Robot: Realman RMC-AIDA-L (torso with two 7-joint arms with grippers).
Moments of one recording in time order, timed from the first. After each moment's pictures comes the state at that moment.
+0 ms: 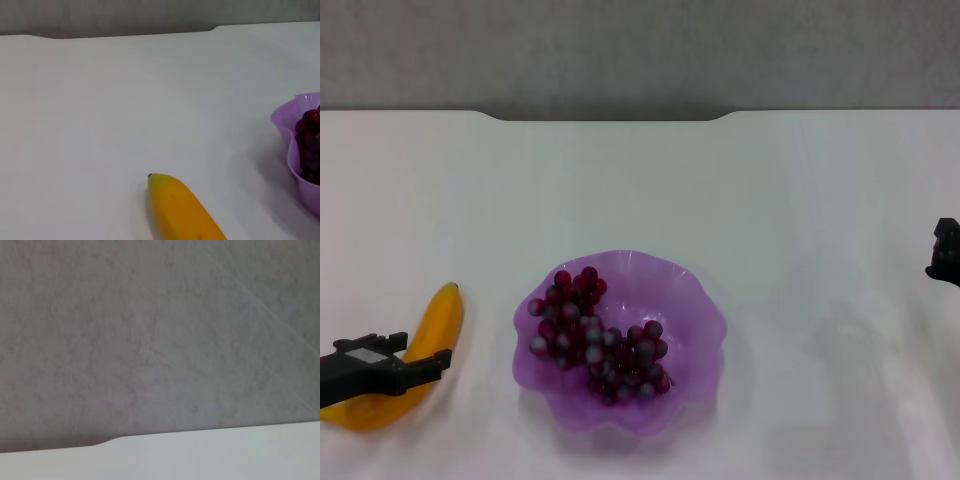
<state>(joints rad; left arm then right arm) -0.35 -2.05 0.79 0.62 1.95 1.00 -1.47 0.19 2.00 -1.88 -0.74 0.47 -0.49 0.11</state>
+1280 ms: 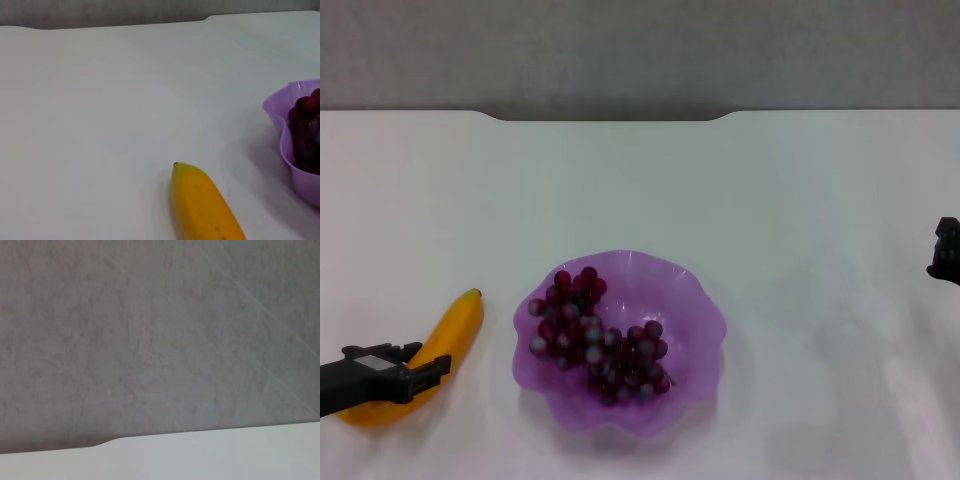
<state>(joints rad) -0.37 -2.04 0.79 0.58 1.96 0.99 -1.44 0.19 2.00 -1.88 -0.73 0.48 -0.49 0.11</state>
